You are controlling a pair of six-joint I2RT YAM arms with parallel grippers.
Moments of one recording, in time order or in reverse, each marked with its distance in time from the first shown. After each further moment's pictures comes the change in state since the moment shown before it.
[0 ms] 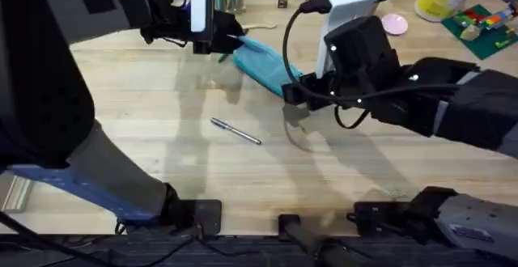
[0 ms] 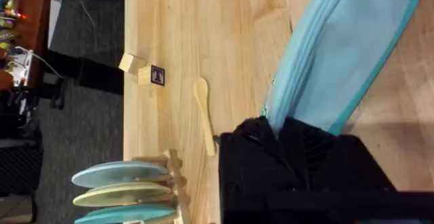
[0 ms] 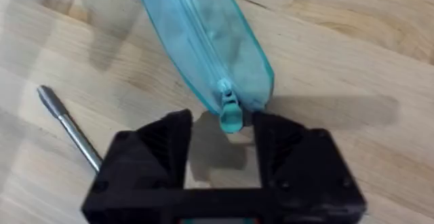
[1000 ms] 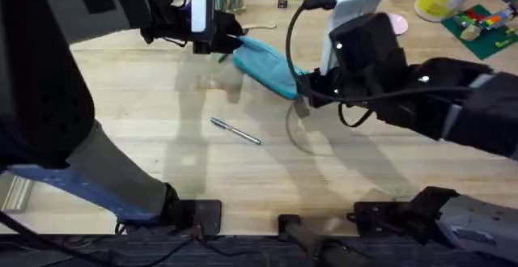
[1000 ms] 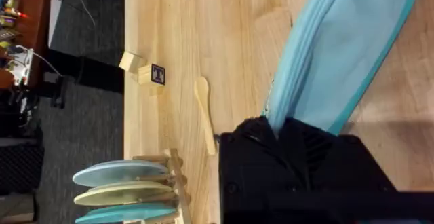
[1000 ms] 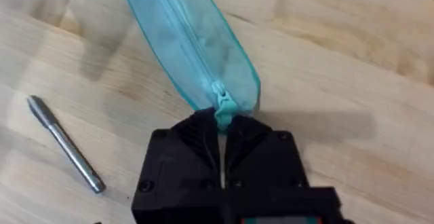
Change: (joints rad) left arm 0.000 0.000 0.000 0.002 -0.005 0.000; right arm 0.000 -0.040 0.000 0.002 0.064 -0.033
